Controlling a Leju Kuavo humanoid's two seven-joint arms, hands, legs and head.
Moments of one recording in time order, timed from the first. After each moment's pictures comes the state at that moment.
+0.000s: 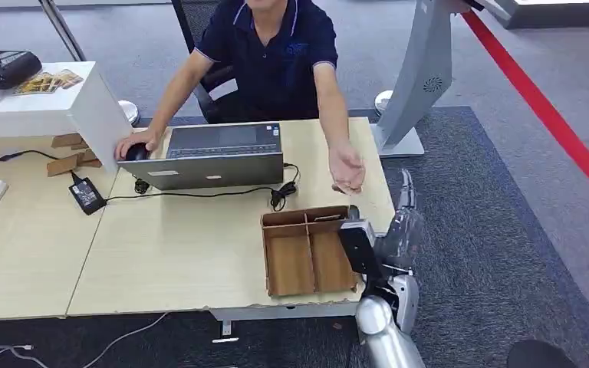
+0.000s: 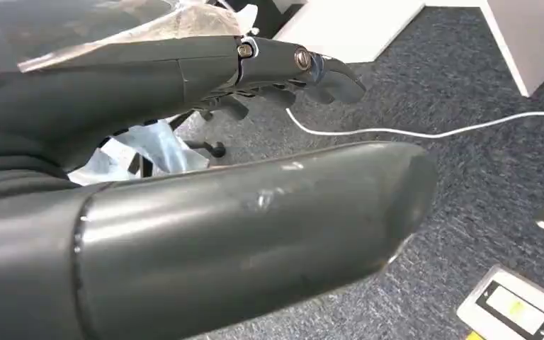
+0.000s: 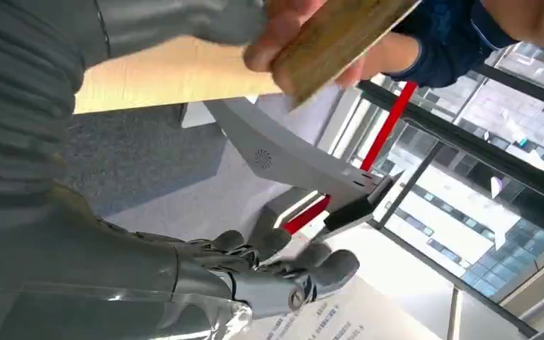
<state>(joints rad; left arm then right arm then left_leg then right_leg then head) -0.07 -0.13 -0.32 -0.24 -1.01 0.70 0.23 -0.19 0.28 0.06 -1.23 0.75 -0.70 -0.37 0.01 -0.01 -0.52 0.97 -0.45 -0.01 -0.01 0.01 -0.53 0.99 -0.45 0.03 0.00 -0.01</state>
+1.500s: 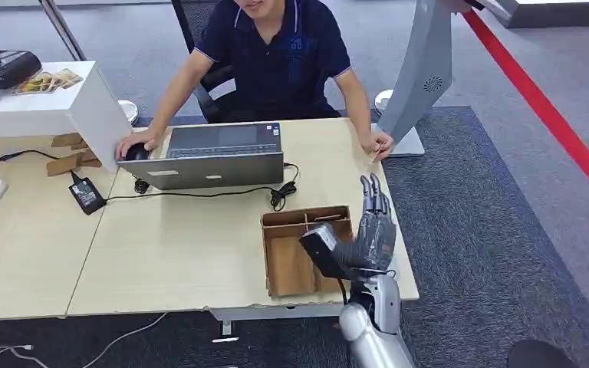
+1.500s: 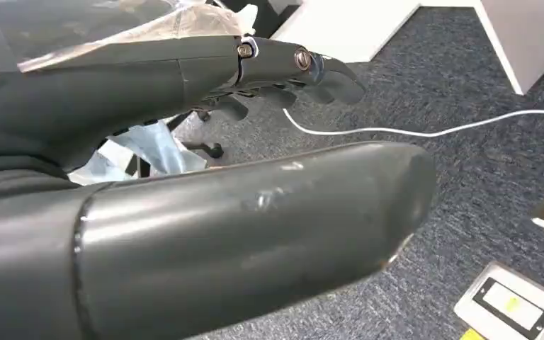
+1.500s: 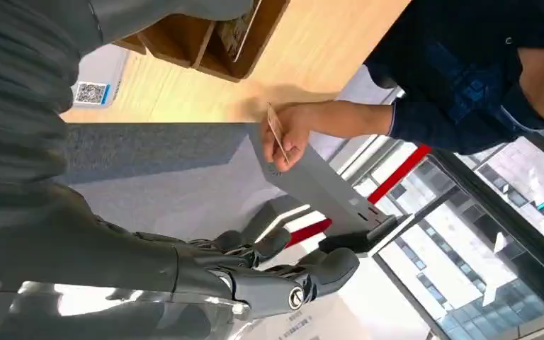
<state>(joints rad) -0.07 -0.13 -0.34 -0.24 -1.00 0.70 0.23 -0.22 0.28 0.12 -1.08 1.01 -0.70 -0.23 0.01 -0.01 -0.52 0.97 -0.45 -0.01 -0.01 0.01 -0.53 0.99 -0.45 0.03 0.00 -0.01</state>
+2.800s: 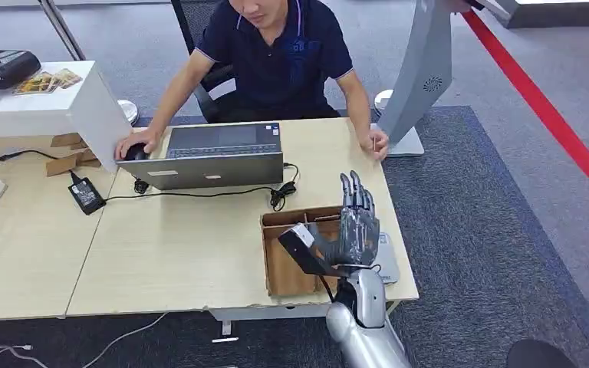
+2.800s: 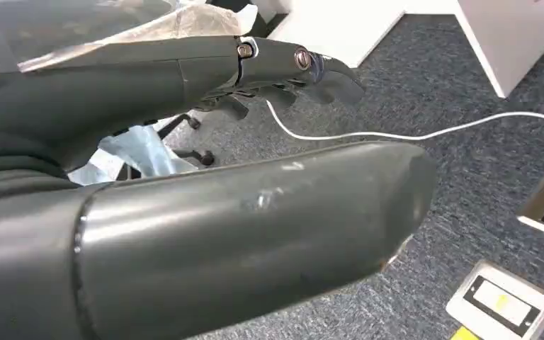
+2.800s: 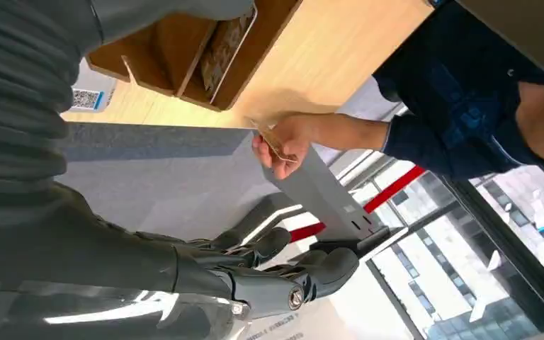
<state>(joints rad) -0.07 -0.13 -0.38 -0.24 -0.99 0.70 0.22 -0.27 0.26 0.22 -1.02 1.13 -0.70 -0.07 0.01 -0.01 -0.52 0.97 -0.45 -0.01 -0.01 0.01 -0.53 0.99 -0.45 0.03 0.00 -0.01</state>
